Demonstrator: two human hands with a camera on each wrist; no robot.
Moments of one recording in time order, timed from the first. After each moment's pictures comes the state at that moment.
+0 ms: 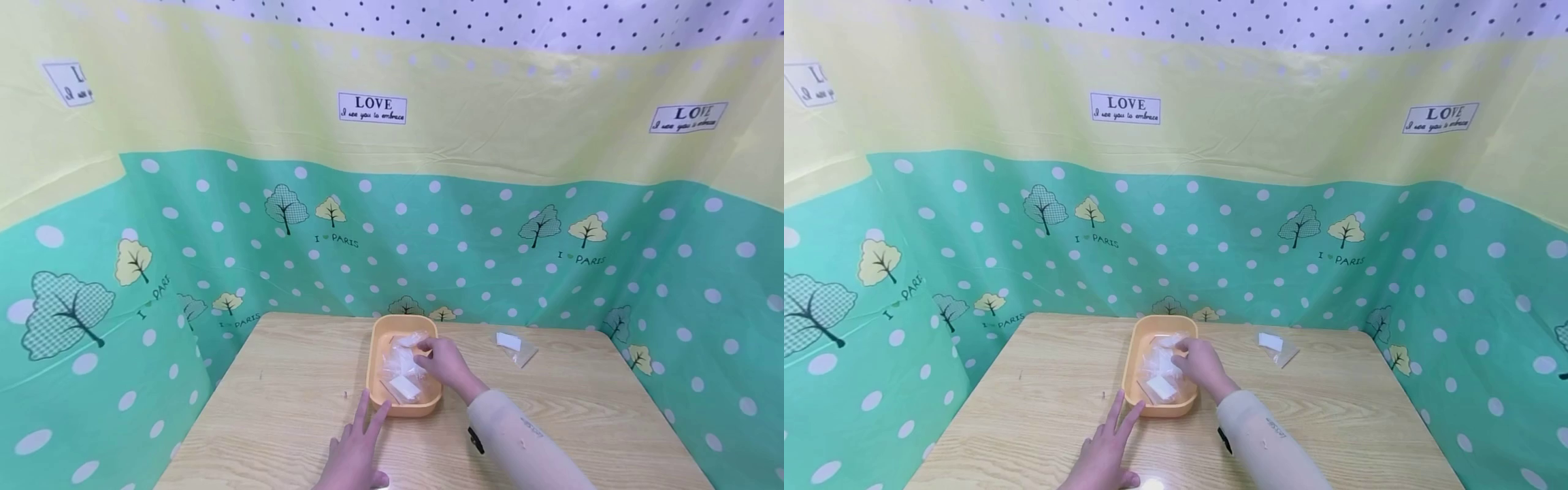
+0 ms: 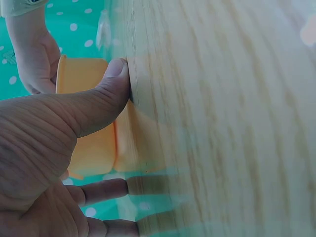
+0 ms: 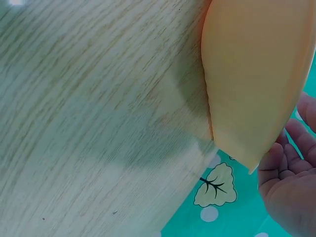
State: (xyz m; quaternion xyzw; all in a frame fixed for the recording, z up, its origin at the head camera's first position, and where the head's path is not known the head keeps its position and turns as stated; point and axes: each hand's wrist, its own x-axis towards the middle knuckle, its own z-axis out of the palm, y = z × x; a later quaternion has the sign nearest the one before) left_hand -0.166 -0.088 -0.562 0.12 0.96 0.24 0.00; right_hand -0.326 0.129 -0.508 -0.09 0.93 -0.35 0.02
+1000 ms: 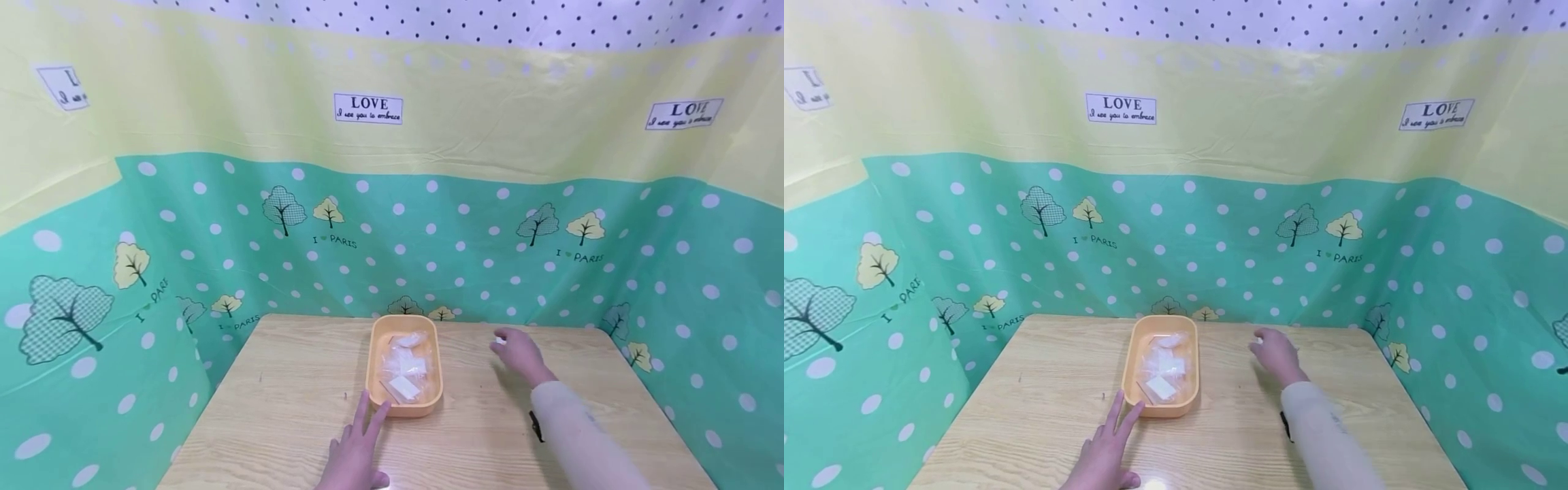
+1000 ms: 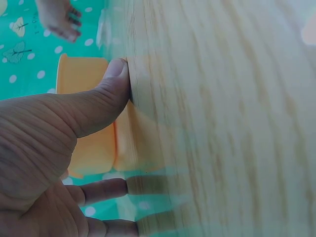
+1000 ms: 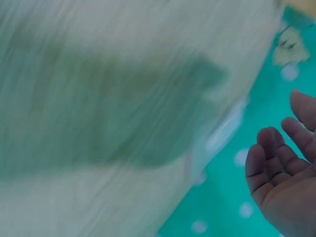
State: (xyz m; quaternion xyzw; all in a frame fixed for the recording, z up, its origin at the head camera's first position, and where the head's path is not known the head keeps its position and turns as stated) left_hand -0.165 -0.086 -0.562 0.11 0.96 0.24 0.01; right_hand -0.341 0.283 -0.504 -0.02 0.96 -0.27 0.00
